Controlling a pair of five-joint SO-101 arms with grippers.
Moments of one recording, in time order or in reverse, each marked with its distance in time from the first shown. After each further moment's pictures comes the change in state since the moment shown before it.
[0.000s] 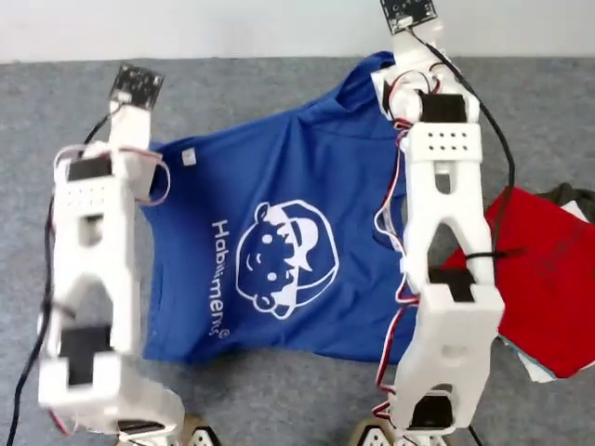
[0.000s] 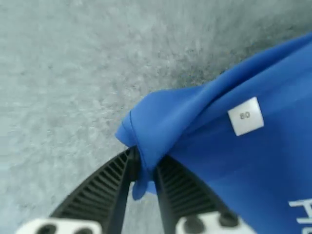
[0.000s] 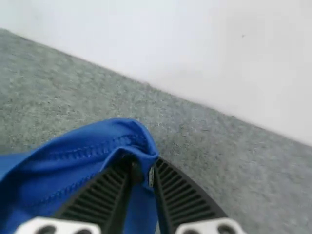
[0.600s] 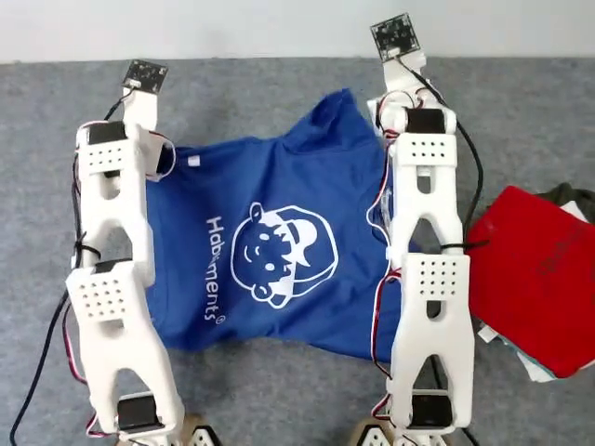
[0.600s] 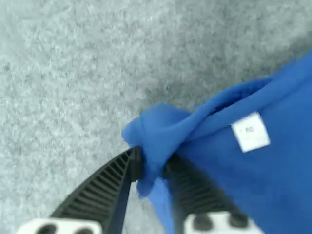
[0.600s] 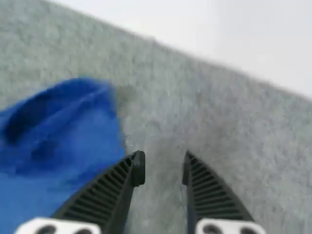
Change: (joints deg) left arm -0.4 37.6 -43.8 14.2 2.7; right arm 0.3 32.2 -35.0 11.3 -0.2
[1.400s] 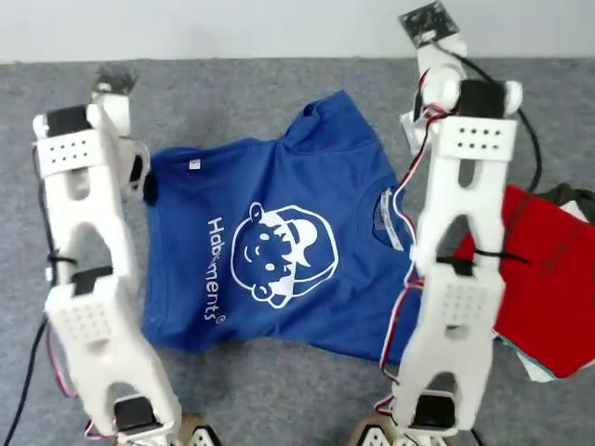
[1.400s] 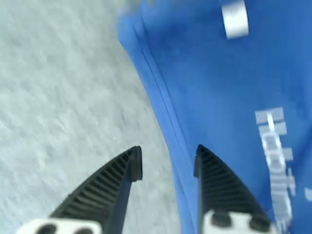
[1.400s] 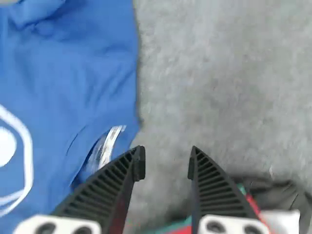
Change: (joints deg) left arm -3.8 -16.1 8.8 25.9 0.0; right arm 4.1 -26.4 9.0 38.9 5.6
